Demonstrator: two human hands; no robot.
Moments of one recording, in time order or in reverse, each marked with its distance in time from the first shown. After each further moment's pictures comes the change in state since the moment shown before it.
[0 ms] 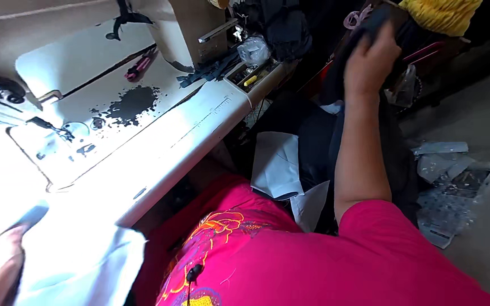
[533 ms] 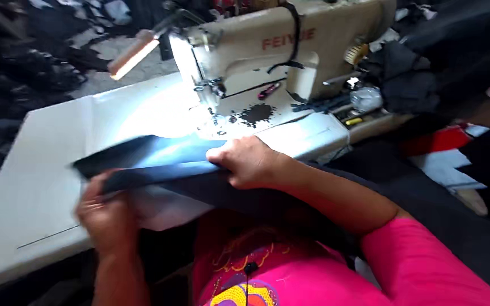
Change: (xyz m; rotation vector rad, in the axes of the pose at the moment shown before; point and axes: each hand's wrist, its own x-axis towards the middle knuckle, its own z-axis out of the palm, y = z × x) left_hand -0.058 0.047 -0.041 -0.458 0.661 -0.109; right_hand -0.229 -0.282 -0.003 0.220 -1.028 -1.511
